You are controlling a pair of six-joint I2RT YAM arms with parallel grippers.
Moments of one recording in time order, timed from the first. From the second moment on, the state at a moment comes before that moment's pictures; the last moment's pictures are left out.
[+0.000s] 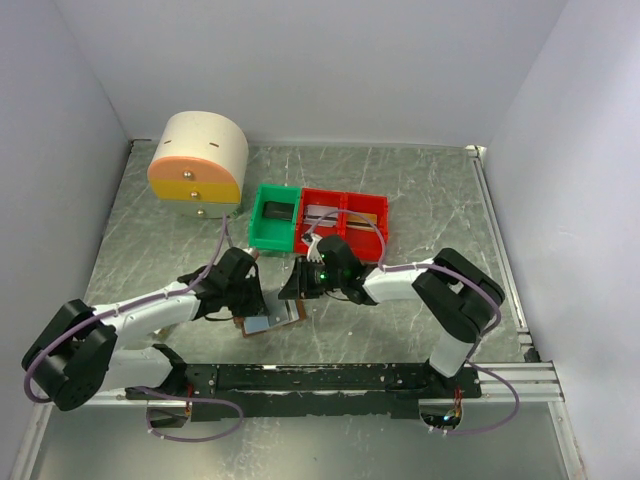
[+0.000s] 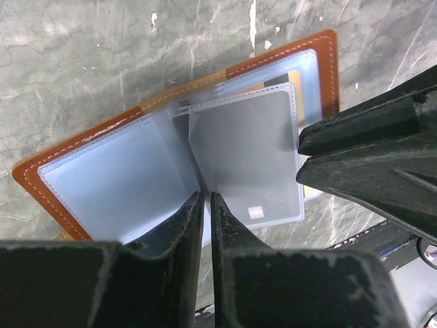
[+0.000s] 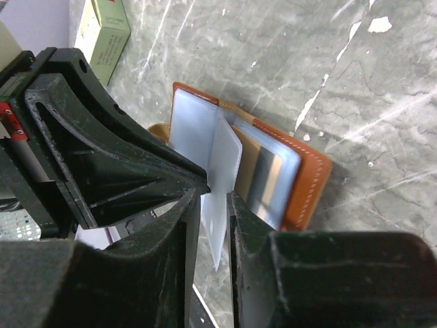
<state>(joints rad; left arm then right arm) -0.68 1.23 0.50 -0.26 0.12 -0.75 0.83 1.71 0.71 0.42 -0.43 0.80</state>
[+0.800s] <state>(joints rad) -0.69 1.21 0.47 -0.24 0.08 -0.78 0.82 1.79 0.71 0.57 -0.53 0.84</state>
